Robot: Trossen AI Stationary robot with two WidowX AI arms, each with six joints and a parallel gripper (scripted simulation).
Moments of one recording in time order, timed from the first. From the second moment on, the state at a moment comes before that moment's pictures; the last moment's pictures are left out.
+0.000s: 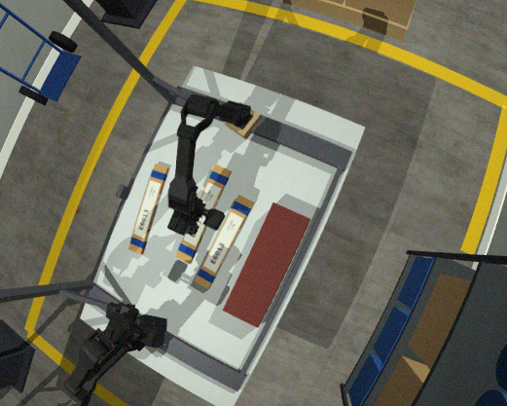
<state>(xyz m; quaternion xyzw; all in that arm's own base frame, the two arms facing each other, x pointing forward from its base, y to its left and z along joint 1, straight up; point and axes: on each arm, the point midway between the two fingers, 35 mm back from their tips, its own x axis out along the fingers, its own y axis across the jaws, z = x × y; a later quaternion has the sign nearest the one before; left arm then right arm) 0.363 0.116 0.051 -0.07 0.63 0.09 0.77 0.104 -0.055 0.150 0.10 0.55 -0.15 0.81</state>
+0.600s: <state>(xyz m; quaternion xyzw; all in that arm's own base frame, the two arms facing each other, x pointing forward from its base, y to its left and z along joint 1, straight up) 0.356 0.114 0.060 -0.08 0.64 0.08 0.76 0.104 -0.055 0.150 0.10 0.55 -0.15 0.81</state>
